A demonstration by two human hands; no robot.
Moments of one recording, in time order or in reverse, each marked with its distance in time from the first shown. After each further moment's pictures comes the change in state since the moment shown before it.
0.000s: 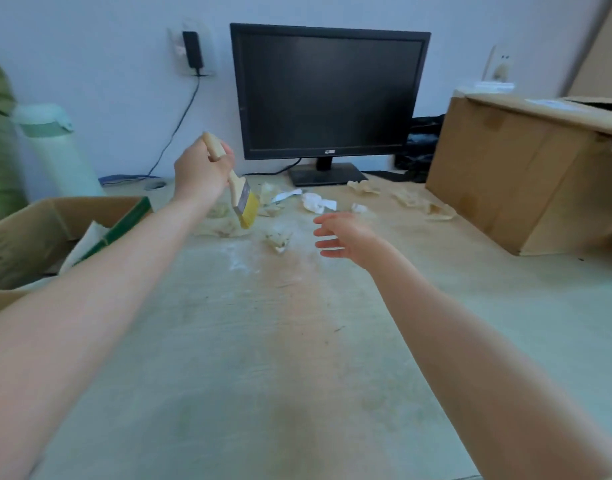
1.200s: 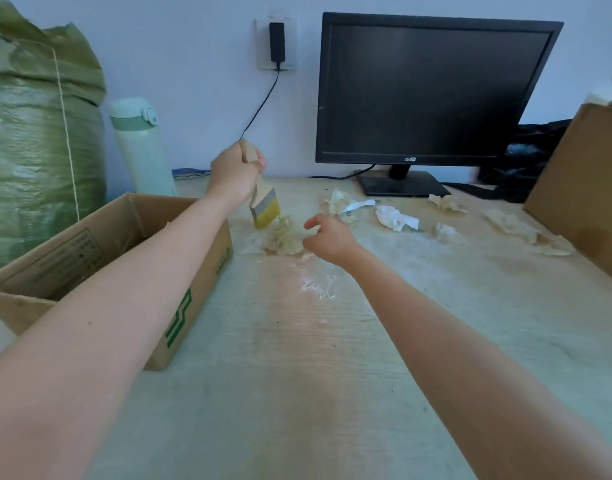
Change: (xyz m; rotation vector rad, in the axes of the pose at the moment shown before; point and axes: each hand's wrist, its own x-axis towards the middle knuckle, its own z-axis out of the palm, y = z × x) left_hand 0.079 -0.066 -0.046 0.105 -0.005 -0.066; right_hand 0.072 -0.016 0.132 -0.582 -0.126 -0.285
